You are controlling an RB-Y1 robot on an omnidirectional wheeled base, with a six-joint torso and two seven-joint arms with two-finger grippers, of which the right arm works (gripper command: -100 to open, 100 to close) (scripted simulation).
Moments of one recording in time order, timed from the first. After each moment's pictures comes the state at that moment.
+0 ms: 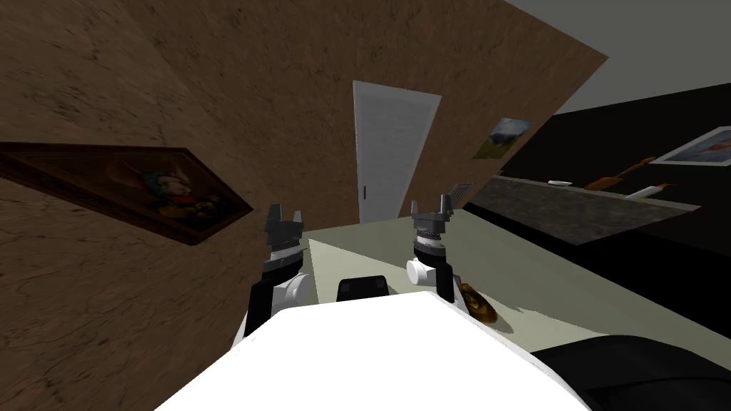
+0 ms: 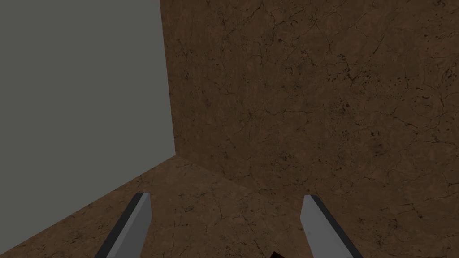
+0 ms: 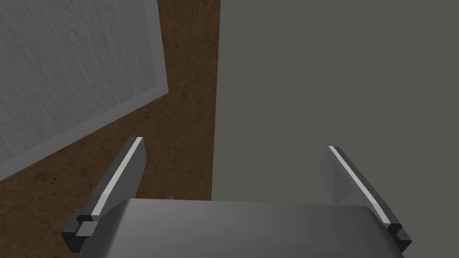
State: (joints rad) arm 0.49 0.03 0.05 -2.35 -0.02 -0.51 -0.16
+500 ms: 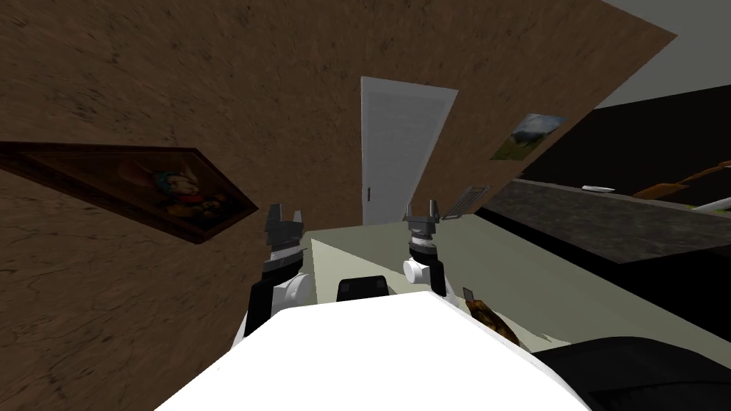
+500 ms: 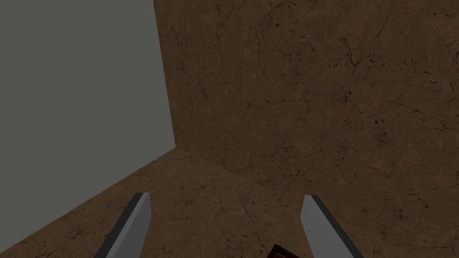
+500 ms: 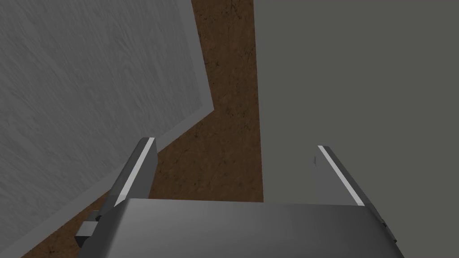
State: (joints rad) arm 0.46 -0.01 0.07 -2.24 -0.11 -0.55 -0.23
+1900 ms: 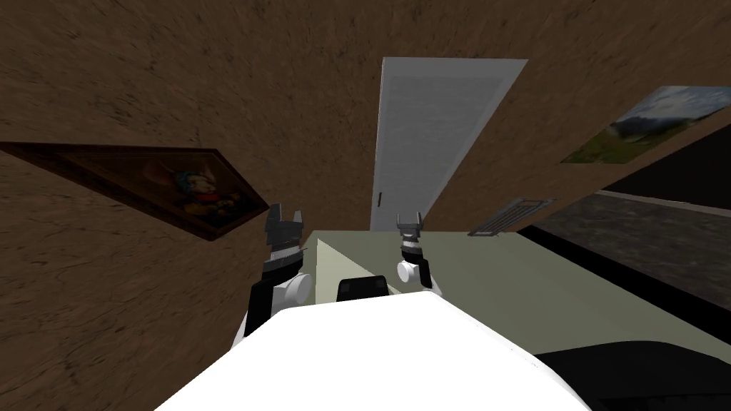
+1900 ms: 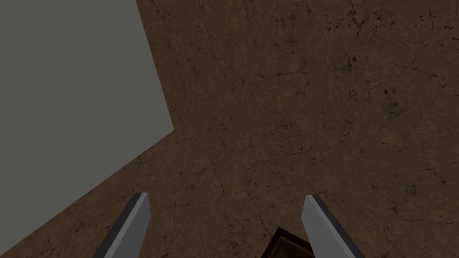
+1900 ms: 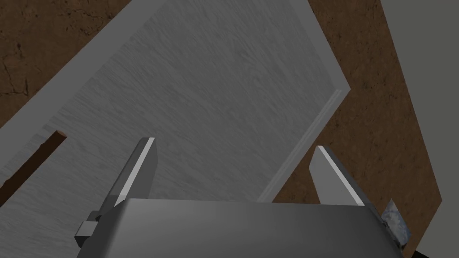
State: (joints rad) arm 0.39 -0.10 0.14 -1.93 -0.36 -0.65 -0.43
